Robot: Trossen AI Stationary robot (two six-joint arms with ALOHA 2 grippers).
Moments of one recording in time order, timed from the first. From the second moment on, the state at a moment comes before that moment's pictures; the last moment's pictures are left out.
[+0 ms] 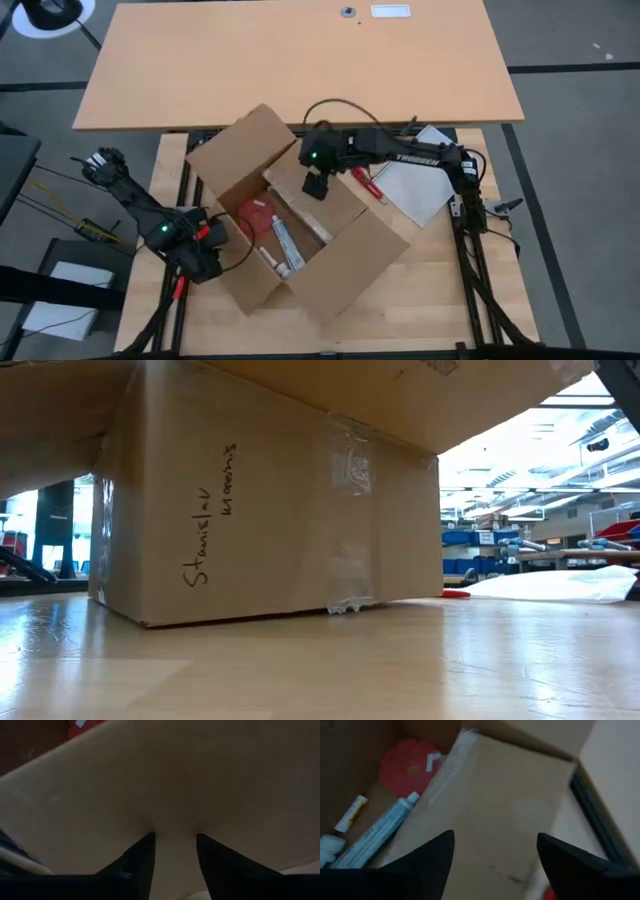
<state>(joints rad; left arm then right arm) -0.76 1.10 0.92 -1.34 -0.33 -1.08 -0.13 2.01 2.15 -1.12 0.24 0.18</state>
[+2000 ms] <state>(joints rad) -0.35 1.52 1.27 -1.30 -0.52 -0.81 -0.37 1.88 1.82 -1.29 -0.05 0.07</state>
